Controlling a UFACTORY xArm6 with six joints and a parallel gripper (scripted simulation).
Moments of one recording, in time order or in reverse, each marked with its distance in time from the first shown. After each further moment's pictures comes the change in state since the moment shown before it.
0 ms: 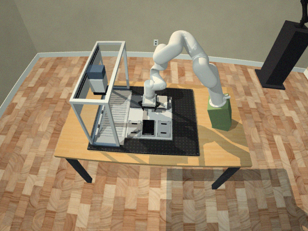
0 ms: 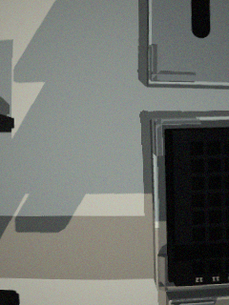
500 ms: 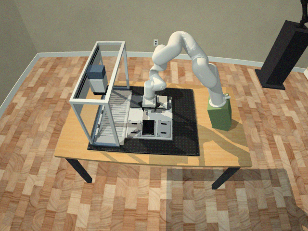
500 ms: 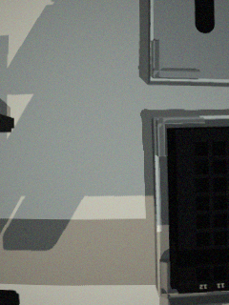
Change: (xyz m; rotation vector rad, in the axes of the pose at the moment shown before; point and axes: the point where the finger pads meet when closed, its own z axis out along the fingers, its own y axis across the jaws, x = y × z) arm 0.000 0.000 0.007 0.001 0.000 0.000
